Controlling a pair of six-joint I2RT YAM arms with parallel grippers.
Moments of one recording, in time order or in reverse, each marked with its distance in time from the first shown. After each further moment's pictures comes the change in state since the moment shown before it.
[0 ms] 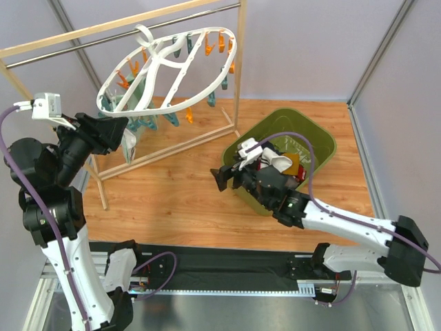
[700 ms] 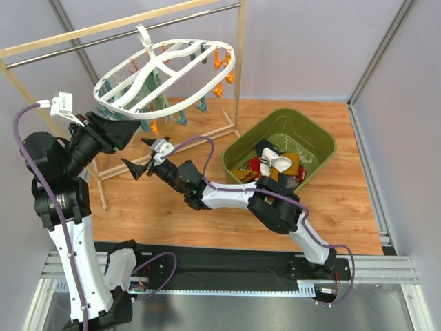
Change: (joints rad) left arm -0.008 0.005 -0.187 0.167 0.170 -0.200; right arm 0.114 1.070 0.820 0.744 -0.183 -0.206
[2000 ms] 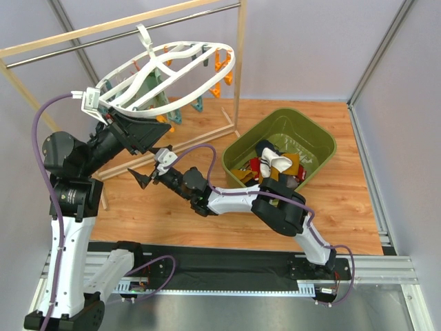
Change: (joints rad) left arm -0.404 0.010 -0.073 0.296 -0.071 -0.143; right arm 0.018 -0.073 -0.161 0.037 -0.027 -0.046
